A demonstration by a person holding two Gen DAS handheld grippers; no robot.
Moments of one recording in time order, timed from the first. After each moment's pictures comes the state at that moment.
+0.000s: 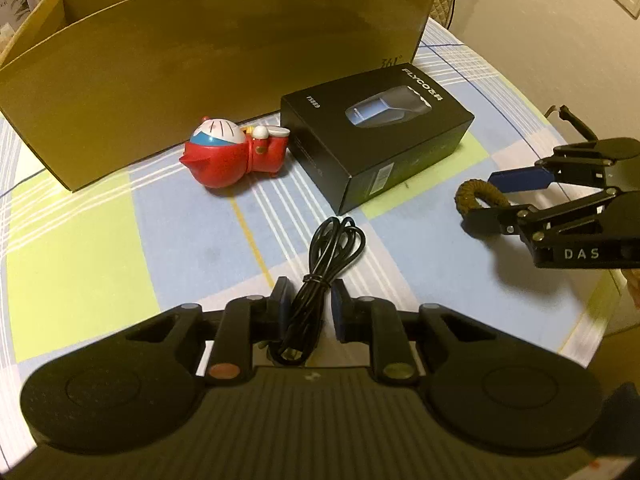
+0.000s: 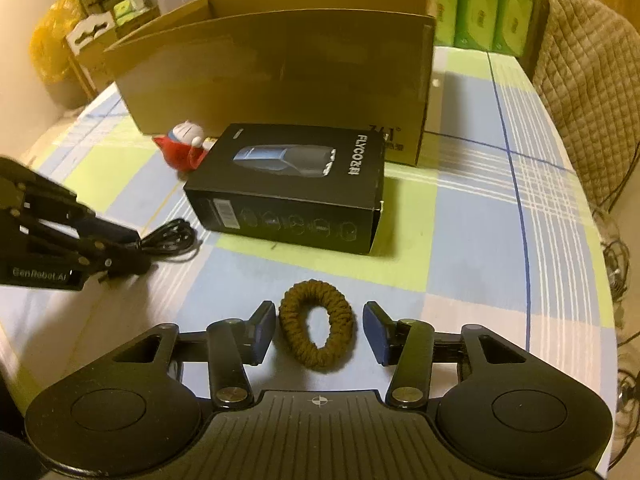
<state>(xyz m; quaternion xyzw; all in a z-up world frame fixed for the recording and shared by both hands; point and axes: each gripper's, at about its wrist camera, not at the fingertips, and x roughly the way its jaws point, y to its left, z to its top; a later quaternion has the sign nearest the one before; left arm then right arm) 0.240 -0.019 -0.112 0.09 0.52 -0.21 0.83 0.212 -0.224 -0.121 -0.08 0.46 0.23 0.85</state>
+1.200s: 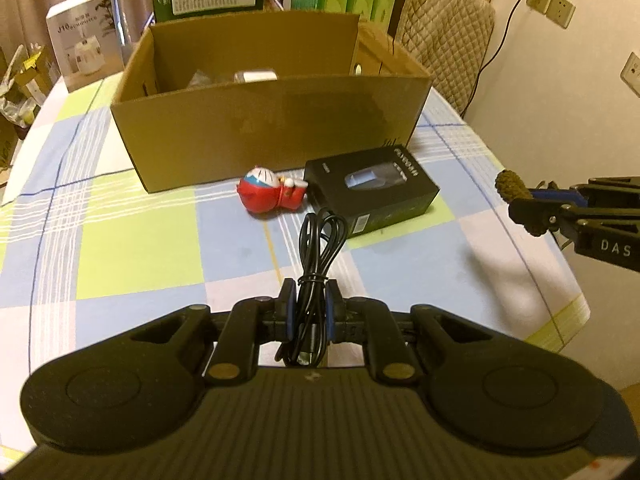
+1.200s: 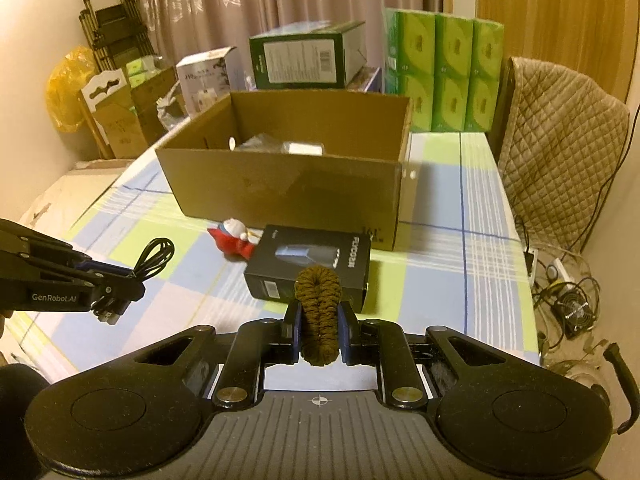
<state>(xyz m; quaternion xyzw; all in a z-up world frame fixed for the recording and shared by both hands) 0.180 -0.006 -0.019 0.02 0.47 -0.14 0.87 0.155 -0.236 -0.001 -0.05 0.39 0.22 0.89</state>
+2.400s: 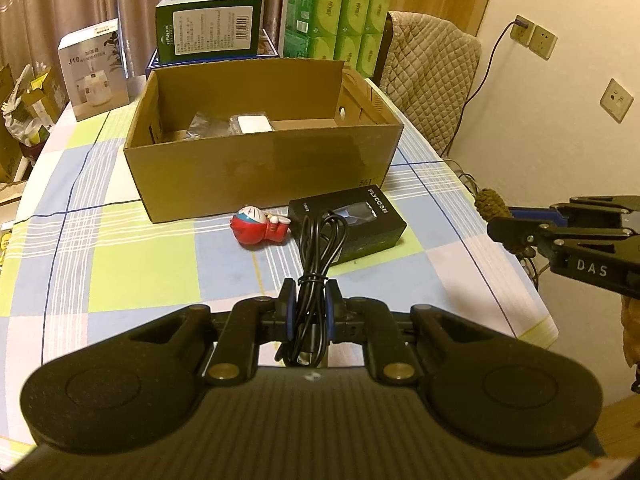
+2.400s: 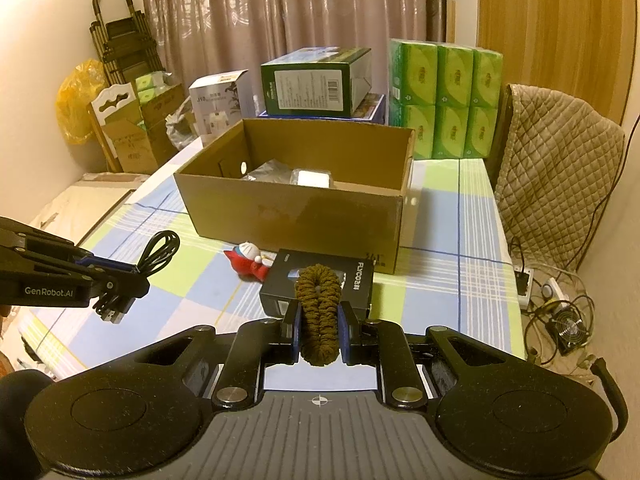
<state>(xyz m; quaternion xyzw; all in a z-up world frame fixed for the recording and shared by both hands) 0.156 -0.013 0.024 0.00 0.43 -0.15 0.89 0.136 -0.238 0.029 -0.05 0.36 0.23 0.90</state>
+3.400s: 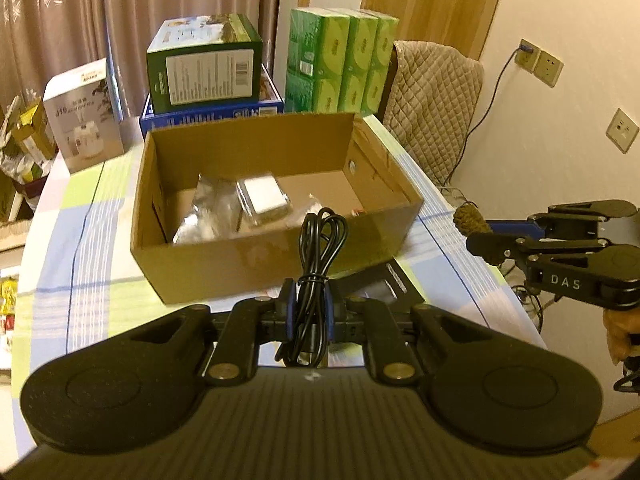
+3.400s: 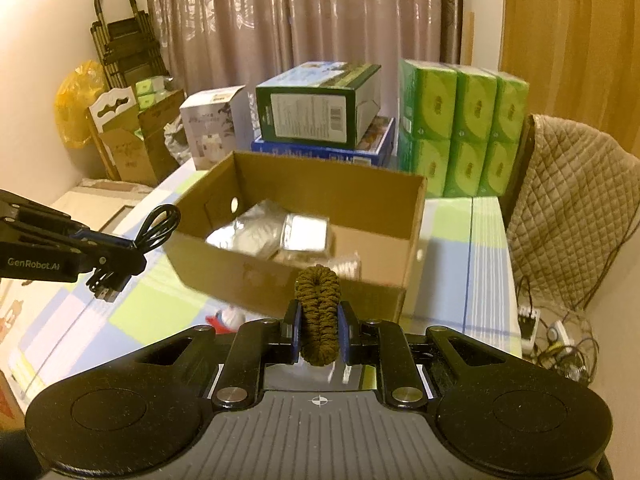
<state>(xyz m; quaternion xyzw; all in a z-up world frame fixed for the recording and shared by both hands) 0.245 -0.001 0.070 0.01 0.41 -0.16 0.90 0.240 -0.211 0.059 -0.06 0.36 0.25 0.90</state>
